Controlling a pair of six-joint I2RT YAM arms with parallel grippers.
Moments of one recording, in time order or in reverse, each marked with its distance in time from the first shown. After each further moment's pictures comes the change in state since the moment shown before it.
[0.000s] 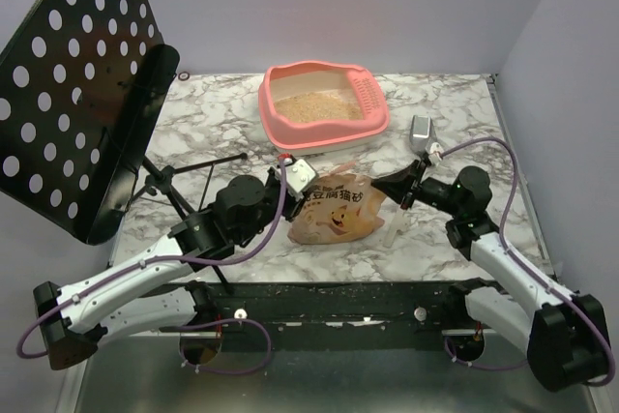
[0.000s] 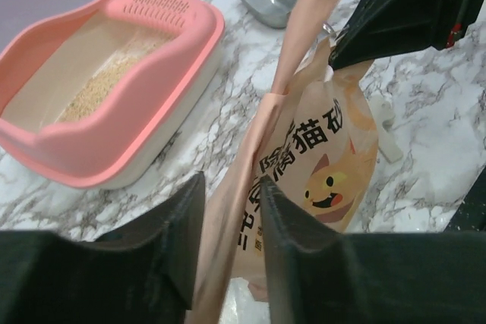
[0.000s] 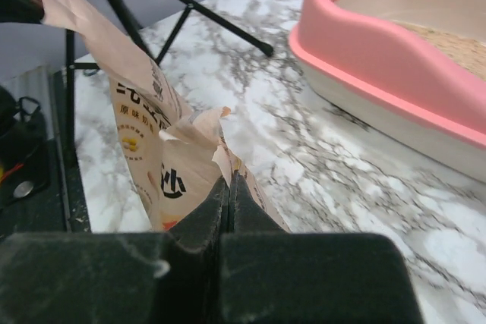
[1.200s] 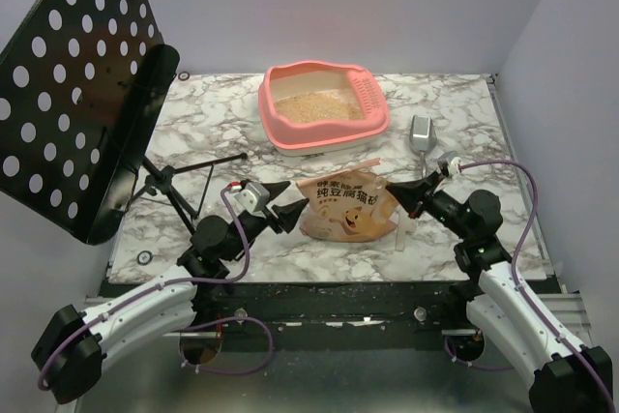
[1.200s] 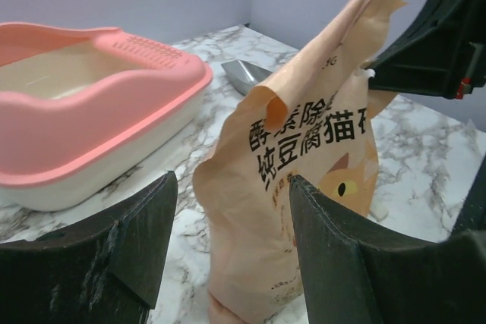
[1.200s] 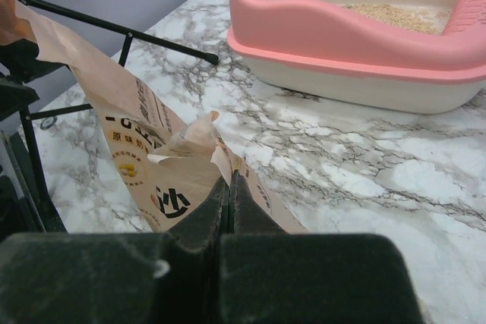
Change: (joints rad) left arm 0.194 -0.165 -0.605 0.826 0.167 -0.236; right arm -0.008 -0.329 -0.119 -0.221 0.315 0.108
